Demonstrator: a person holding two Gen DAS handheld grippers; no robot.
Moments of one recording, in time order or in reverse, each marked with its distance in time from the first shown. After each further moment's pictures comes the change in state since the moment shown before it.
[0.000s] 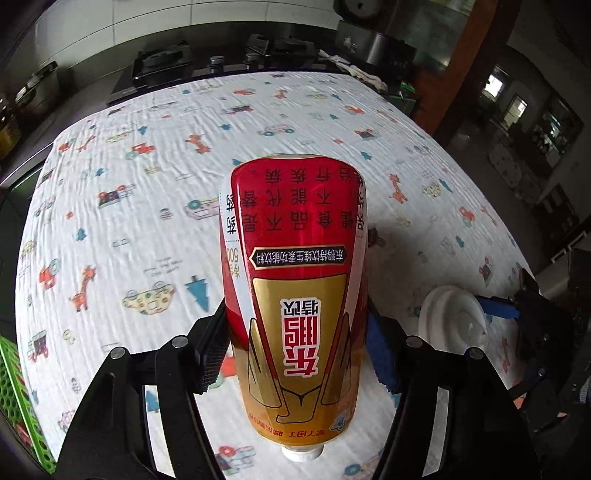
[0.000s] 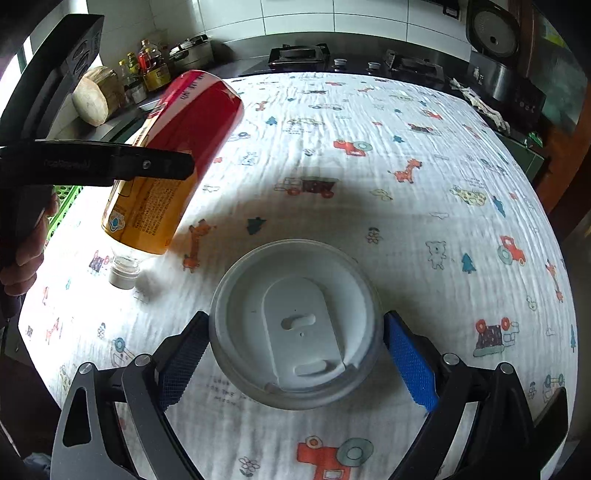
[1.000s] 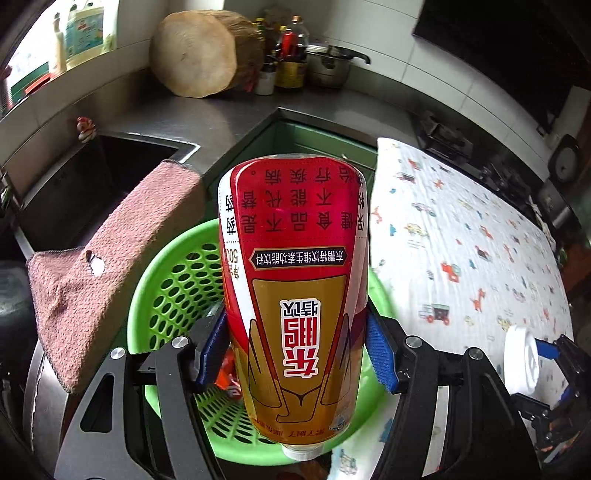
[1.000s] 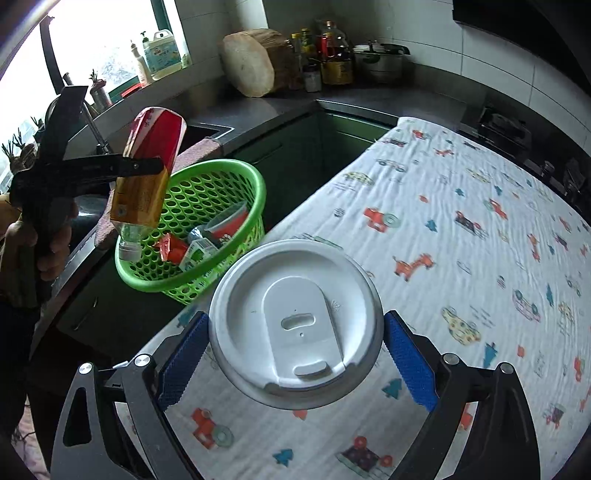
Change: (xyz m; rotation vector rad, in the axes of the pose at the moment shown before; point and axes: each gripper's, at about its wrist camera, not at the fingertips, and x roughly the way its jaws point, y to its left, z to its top) left arm -0.197 0.348 -0.144 -0.610 -0.205 0.439; right arm 0.052 0.299 0.137 -0.382 -0.007 0.364
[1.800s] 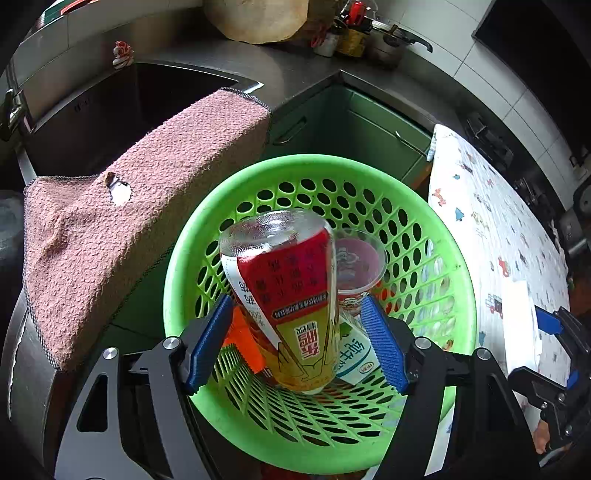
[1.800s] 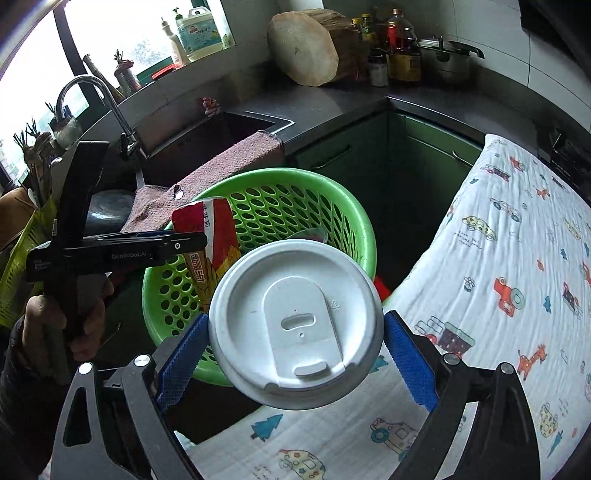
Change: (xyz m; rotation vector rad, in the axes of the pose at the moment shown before) left arm 0.039 0.083 -0.031 -0.154 0.098 0.012; right arm 0.087 0.075 0.071 -0.056 0.046 0.121
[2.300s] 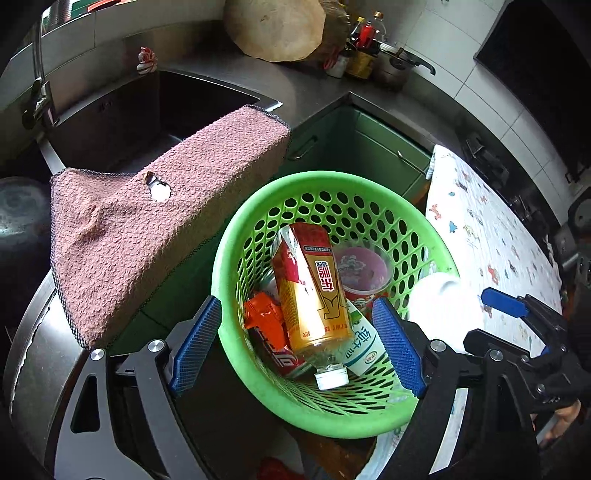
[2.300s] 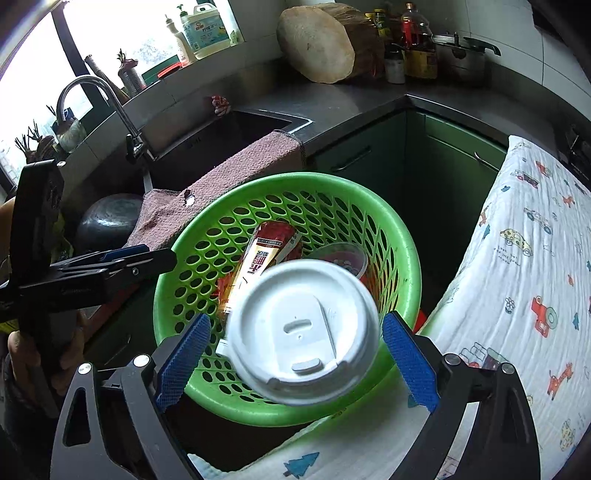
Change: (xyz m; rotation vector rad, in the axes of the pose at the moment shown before) left arm -0.040 0.022 -0.015 -0.037 -0.060 -0.011; right arm 0.026 0.015 0.017 0.015 0.007 0.048
